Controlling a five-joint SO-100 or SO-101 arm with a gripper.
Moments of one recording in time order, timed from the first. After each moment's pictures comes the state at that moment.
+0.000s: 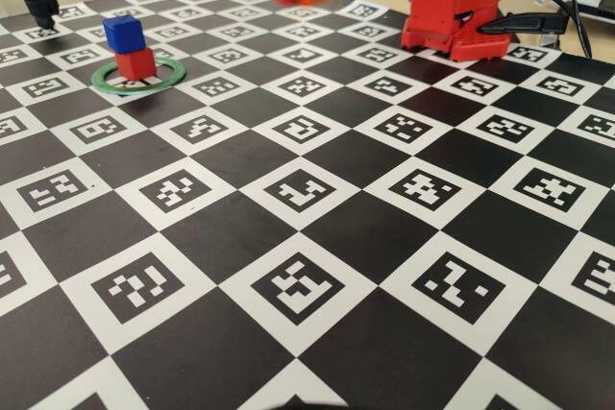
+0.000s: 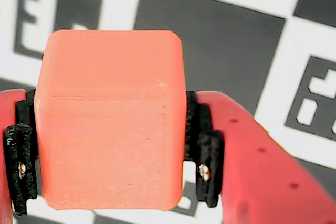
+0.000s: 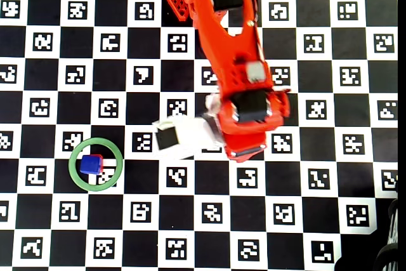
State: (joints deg) arm 0.2 78.2 56.8 99.8 -12.2
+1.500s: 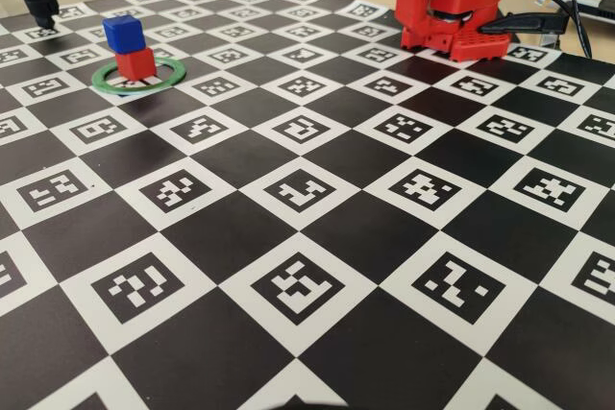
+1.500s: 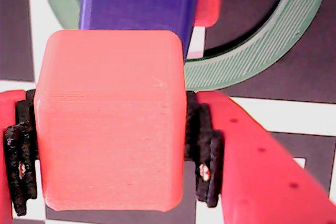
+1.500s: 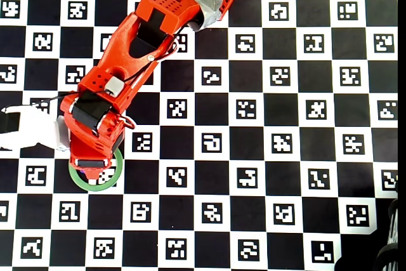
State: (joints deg) arm 32.9 42.6 19.9 99.9 -33.0
